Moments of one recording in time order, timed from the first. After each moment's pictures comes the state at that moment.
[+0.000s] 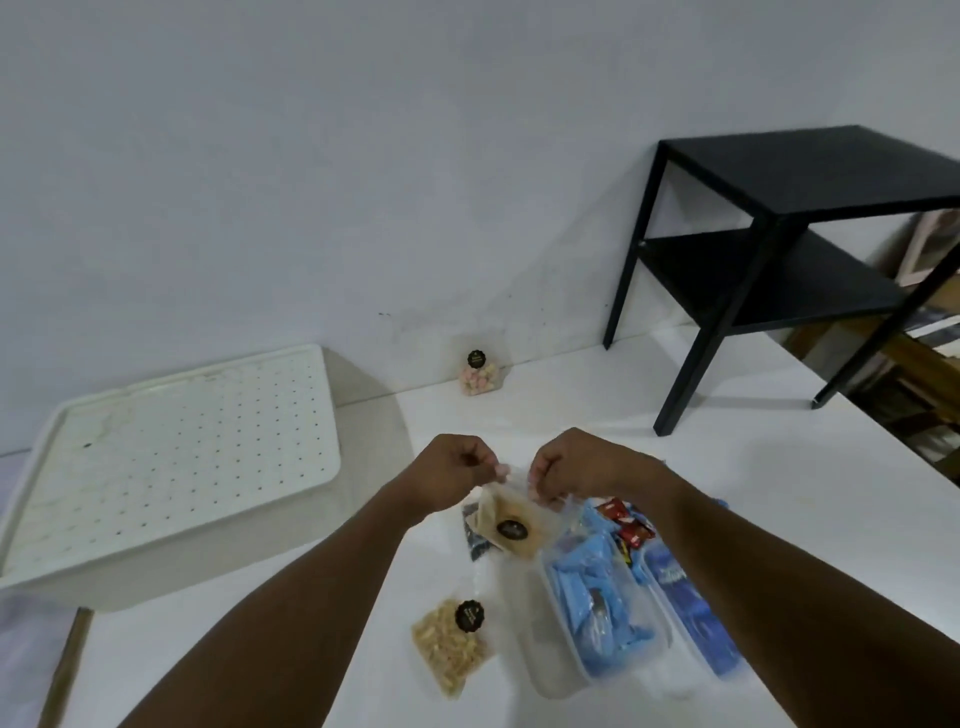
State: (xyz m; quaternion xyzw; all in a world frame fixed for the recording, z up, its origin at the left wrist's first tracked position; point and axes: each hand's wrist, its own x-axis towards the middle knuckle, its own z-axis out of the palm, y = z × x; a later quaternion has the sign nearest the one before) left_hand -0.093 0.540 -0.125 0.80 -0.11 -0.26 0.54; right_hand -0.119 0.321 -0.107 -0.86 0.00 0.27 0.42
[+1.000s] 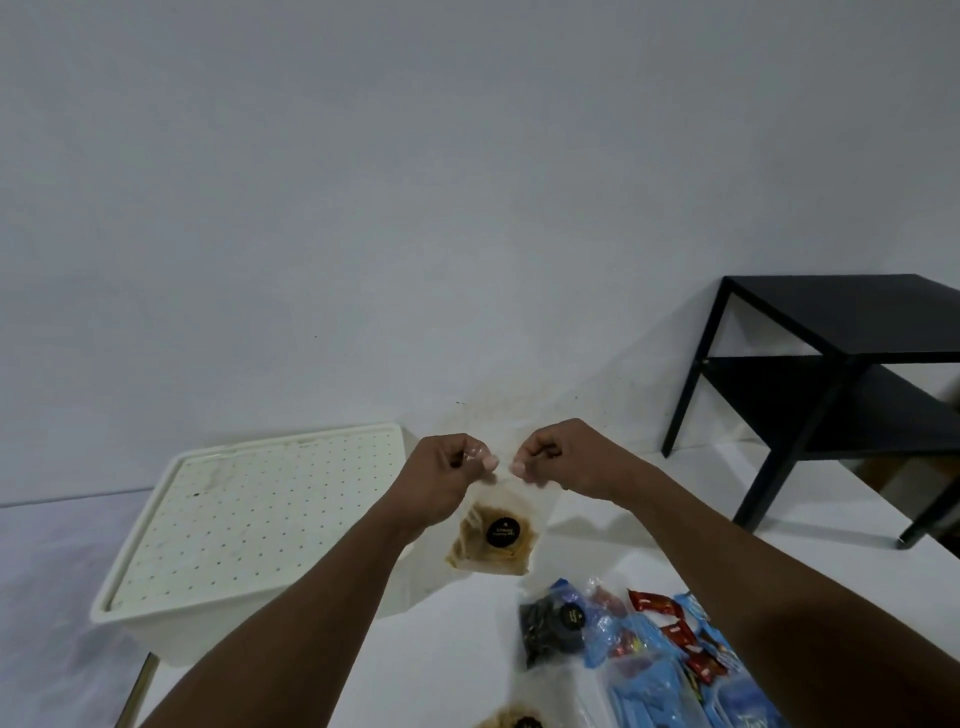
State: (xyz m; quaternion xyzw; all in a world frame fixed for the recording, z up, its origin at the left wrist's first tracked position) left_hand -0.073 0.623 -0.026 0.78 -0.08 -0.06 0.62; right_hand -0.059 0.410 -0.004 -0.88 -0.13 0.10 0.45
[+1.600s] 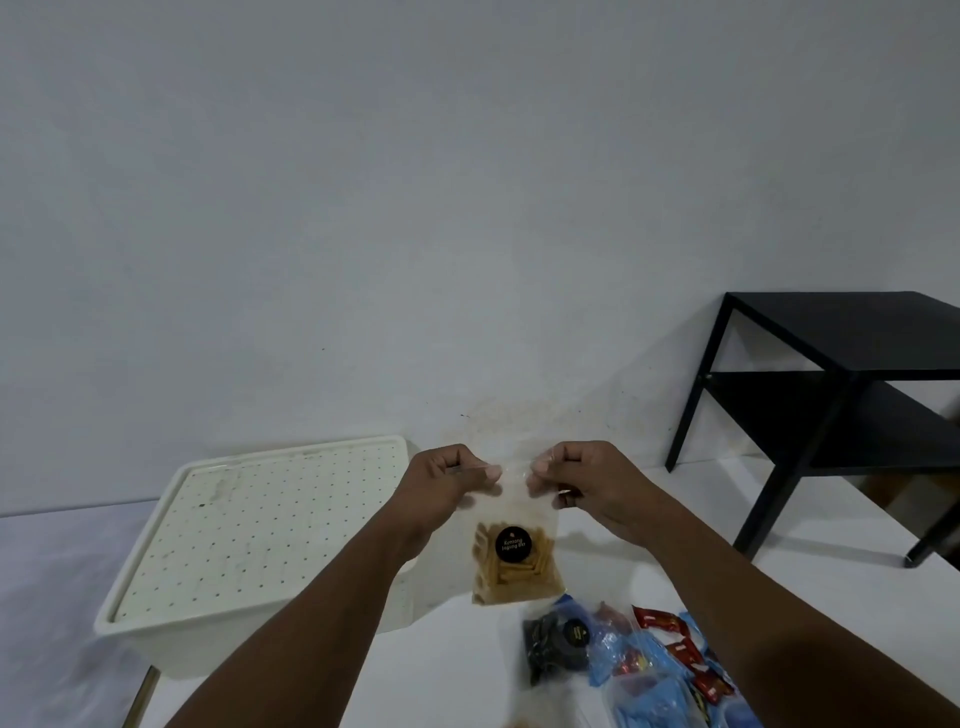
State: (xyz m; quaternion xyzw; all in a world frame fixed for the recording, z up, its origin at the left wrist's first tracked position) left_hand -0.079 0.627 -0.018 0.71 -0.06 -0.10 0.69; right_hand -0.077 0.407 -0.012 -0.73 -0.06 0.11 0.67
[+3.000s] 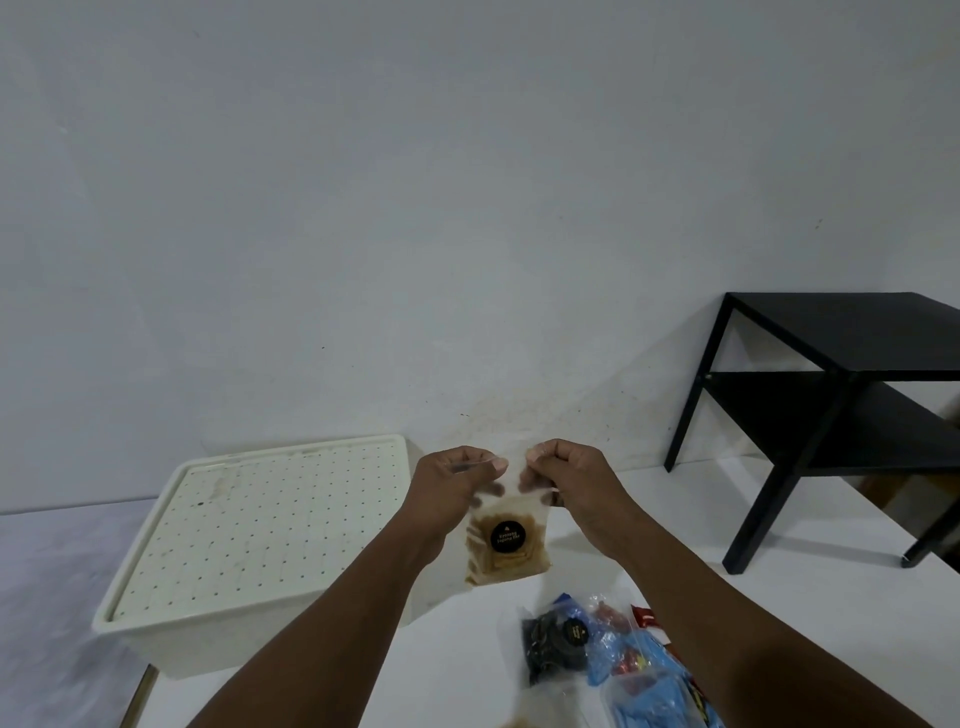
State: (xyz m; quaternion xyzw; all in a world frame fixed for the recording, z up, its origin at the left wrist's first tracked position) left_hand -0.080 0.614 -0.023 0.69 -0.01 -0.06 0.72; right_hand -0.082 0.433 -0.021 -0.73 -0.01 0.04 0.68
